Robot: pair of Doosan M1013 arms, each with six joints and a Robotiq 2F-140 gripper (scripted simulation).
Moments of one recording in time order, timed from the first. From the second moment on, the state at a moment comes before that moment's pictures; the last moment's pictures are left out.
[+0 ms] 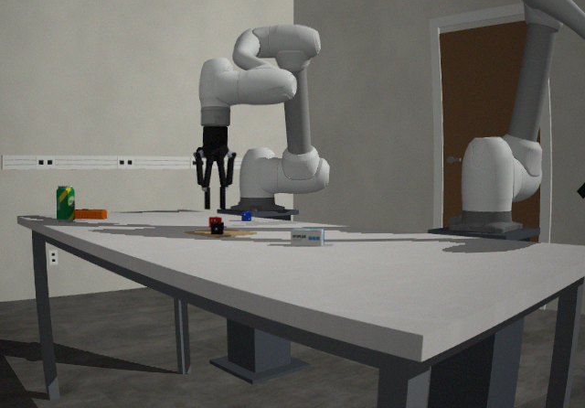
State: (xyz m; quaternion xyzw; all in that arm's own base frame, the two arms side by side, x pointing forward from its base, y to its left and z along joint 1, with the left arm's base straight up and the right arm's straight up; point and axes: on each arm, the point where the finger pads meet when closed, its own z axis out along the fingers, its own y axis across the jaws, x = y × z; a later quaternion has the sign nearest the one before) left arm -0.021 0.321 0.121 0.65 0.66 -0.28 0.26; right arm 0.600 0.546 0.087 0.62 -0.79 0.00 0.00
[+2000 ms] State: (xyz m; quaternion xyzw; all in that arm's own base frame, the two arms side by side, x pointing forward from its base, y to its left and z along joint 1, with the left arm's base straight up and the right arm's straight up) left arm -0.021 0.321 0.121 0.65 0.66 -0.28 0.26; right arm 0.601 0.547 0.069 0.62 -0.79 0.00 0.00
